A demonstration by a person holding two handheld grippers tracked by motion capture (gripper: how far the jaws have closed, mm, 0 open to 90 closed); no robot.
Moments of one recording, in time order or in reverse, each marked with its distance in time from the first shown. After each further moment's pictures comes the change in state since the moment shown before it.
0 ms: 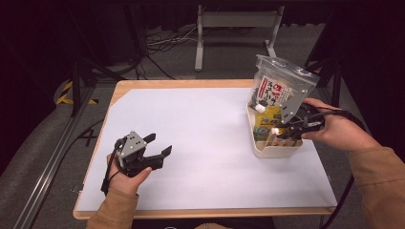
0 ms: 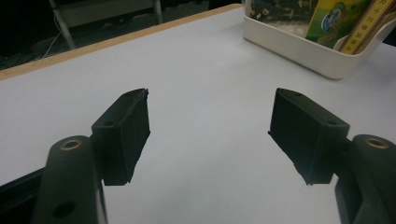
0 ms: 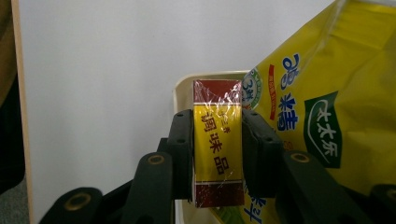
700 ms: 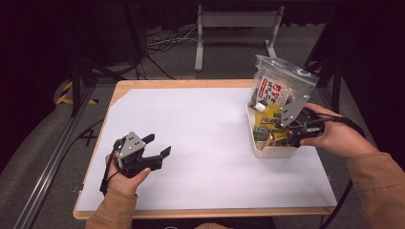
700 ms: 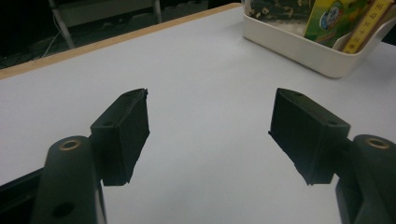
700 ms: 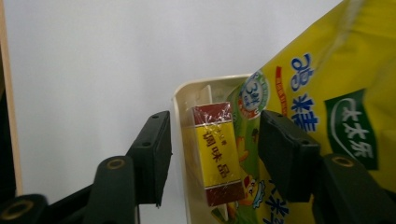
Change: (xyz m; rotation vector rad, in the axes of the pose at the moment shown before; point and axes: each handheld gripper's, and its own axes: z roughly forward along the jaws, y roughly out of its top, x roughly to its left) left arm 0.001 -0.003 -0.005 0.003 0.003 -0.001; right arm 0.009 -0.006 0.007 -0.059 -0.055 0.054
